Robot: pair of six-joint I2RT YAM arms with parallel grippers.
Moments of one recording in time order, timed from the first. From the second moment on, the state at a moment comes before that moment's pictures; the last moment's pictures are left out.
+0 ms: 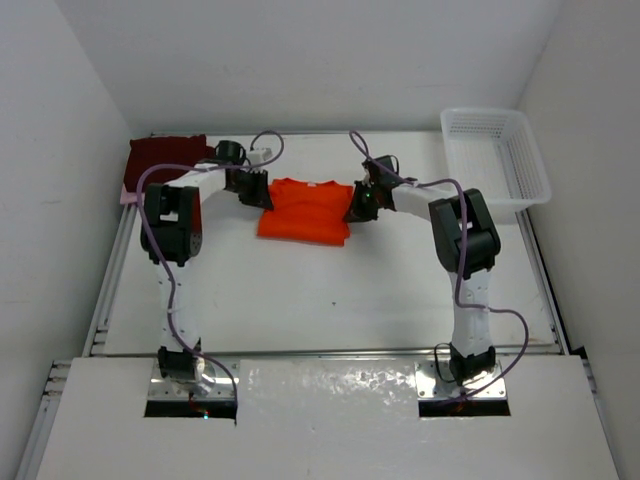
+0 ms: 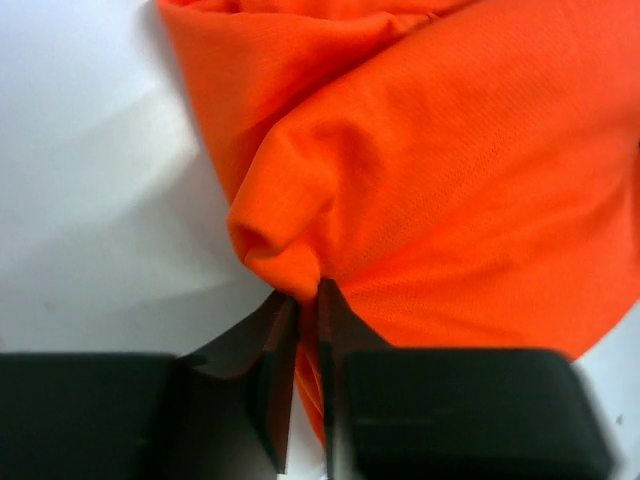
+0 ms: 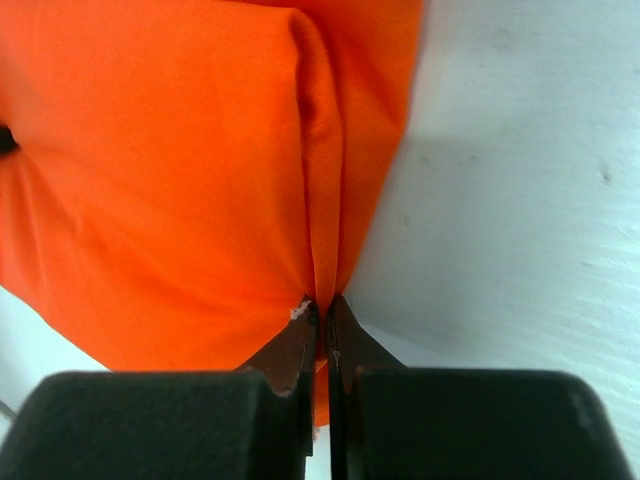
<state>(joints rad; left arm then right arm) -0.09 2.26 1.68 -0.51 0.53 0.08 0.34 2.17 1.41 -0.20 -0.30 0.54</state>
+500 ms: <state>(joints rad) -0.05 1.90 1.13 -0.41 0.61 0.05 0.35 2.00 1.19 -0.22 -0.38 0.40</state>
